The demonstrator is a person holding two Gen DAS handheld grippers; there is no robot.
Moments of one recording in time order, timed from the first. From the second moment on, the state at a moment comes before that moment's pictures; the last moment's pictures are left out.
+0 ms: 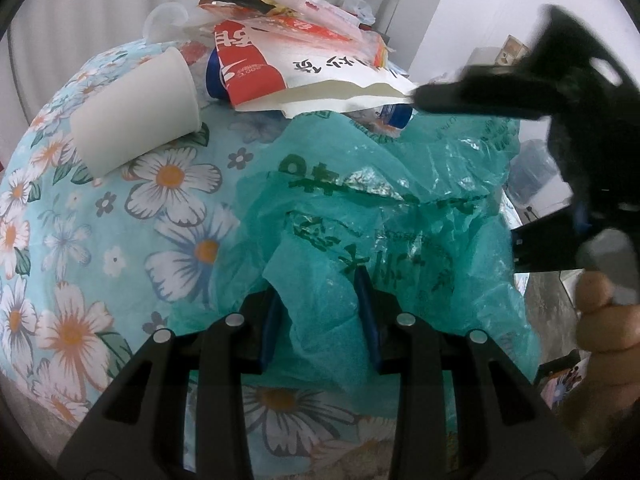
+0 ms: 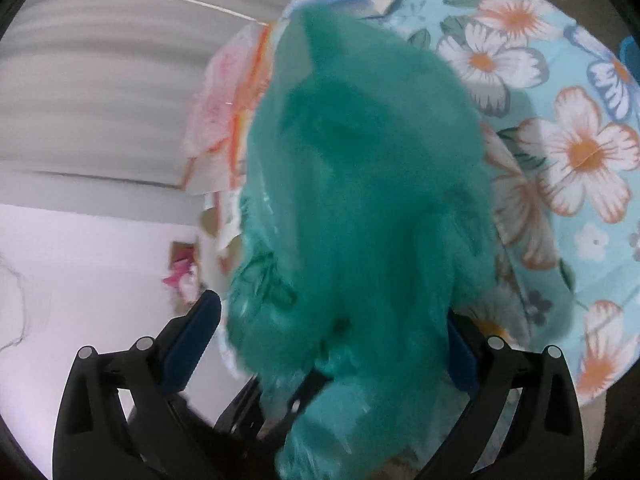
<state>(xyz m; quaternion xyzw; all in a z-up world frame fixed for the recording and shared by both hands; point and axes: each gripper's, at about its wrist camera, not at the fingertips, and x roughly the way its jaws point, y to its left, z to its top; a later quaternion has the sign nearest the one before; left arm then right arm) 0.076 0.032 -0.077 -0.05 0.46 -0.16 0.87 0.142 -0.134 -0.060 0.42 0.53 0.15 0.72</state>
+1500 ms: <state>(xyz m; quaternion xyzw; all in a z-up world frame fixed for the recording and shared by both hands) 0.172 0.104 -0.016 0.00 0.40 0.00 0.91 0.116 -0.160 -0.084 0.35 0.52 0.17 0.76</state>
